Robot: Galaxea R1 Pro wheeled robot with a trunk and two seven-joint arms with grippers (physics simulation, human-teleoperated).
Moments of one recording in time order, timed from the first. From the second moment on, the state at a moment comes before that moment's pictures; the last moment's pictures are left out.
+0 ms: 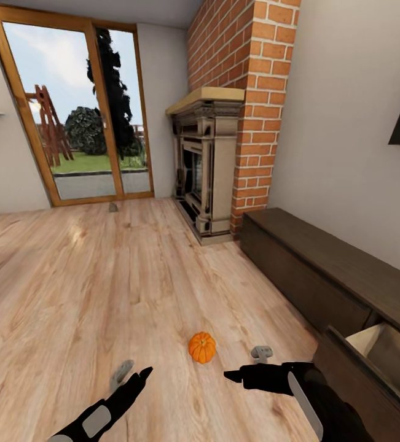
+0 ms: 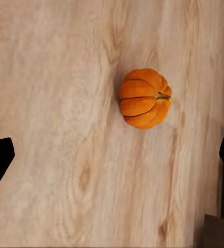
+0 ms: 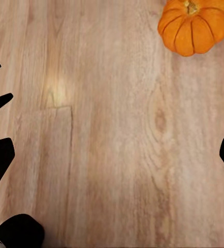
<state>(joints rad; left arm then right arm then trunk) -0.56 0.01 0.09 -0.14 0.74 0.05 -0.37 -0.37 -0.08 0.13 -0.99 -0.21 0.72 0.55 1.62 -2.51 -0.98</state>
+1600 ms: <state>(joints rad) -0.56 0.01 0.09 -0.14 0.74 0.05 -0.37 -0.46 -0.05 0.13 -0.81 -0.22 0.72 0.32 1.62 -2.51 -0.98</state>
